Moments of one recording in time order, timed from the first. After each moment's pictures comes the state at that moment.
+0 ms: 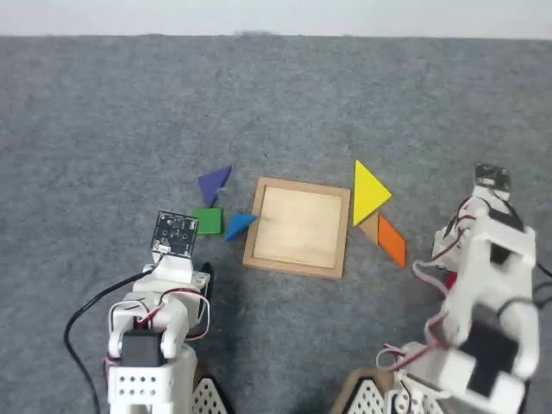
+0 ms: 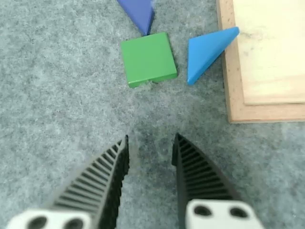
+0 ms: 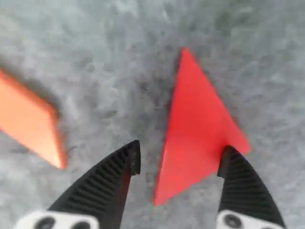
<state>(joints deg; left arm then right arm) -5.8 -102.9 97.3 71.7 -4.6 22.2 -5.5 42.5 55.7 10.8</state>
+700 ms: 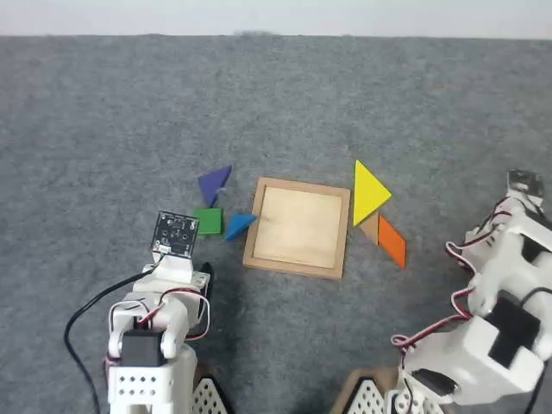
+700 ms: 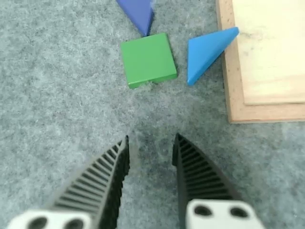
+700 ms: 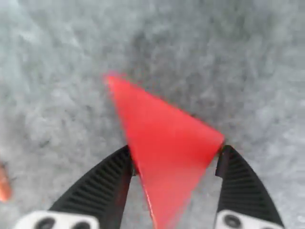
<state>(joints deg) -5.8 -102.9 97.3 71.7 -4.6 32.1 2.5 34.9 53.5 16.0</state>
